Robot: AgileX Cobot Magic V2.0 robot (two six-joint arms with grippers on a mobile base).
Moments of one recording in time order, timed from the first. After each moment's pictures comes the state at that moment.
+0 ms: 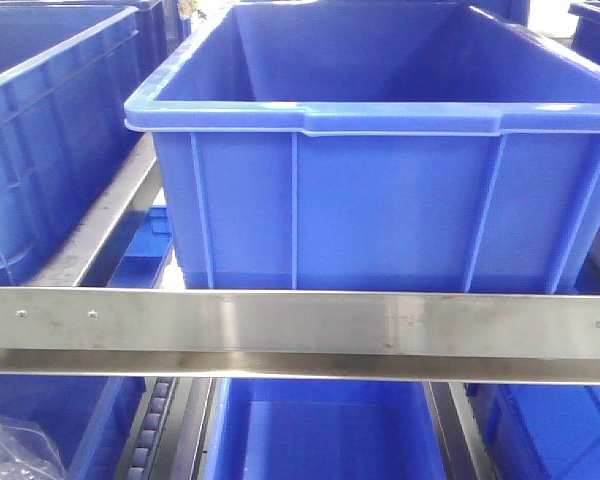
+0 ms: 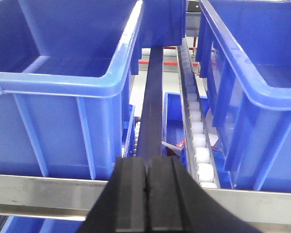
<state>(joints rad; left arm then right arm) -0.19 0.34 -0.15 -0.05 -0.03 0.09 -0.03 -0.01 0.03 0.14 0.09 -0.11</state>
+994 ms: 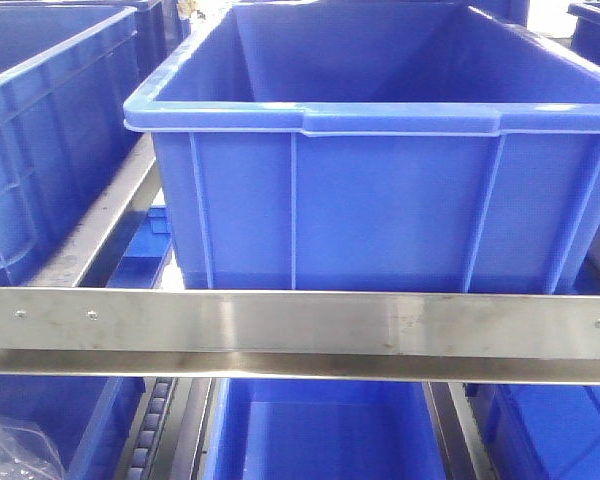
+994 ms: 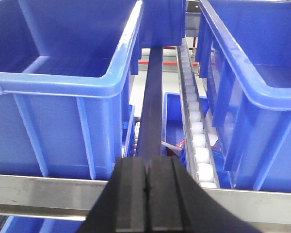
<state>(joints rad) -0.11 0.00 0.01 0.01 0.08 0.09 -0.03 -0.01 0.03 0.14 0.09 -0.11</state>
